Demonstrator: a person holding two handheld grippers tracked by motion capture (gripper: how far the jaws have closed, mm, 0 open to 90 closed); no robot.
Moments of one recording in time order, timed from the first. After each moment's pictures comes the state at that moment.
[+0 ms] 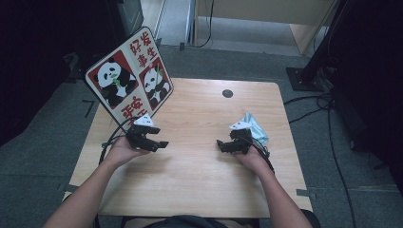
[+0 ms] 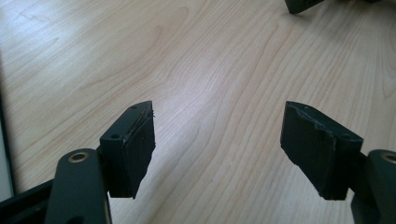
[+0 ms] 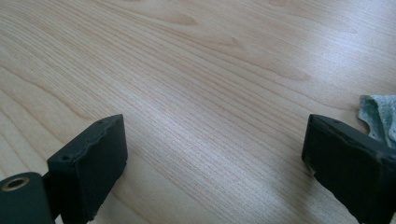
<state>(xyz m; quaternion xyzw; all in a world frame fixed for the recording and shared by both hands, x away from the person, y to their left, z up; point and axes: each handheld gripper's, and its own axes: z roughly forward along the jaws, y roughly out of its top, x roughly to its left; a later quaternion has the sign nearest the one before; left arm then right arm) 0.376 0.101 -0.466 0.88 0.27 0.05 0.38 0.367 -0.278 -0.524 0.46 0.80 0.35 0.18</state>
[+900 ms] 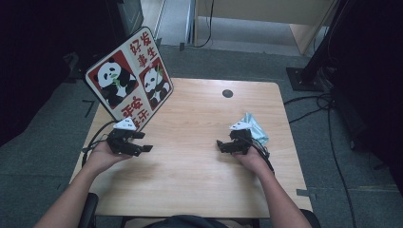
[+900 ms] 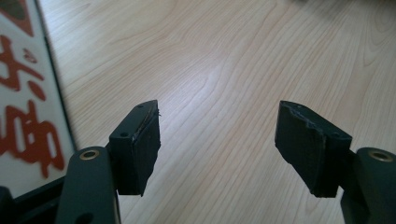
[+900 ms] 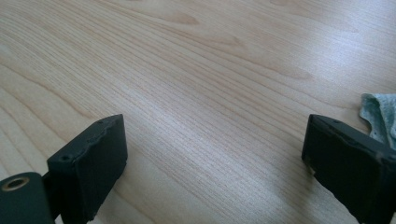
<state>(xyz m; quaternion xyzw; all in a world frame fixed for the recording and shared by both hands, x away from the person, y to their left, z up) 0.353 0.151 -0.452 0.88 0.29 0.05 0.38 0.366 -0.277 -0.524 0.46 0.80 0.35 0.18</state>
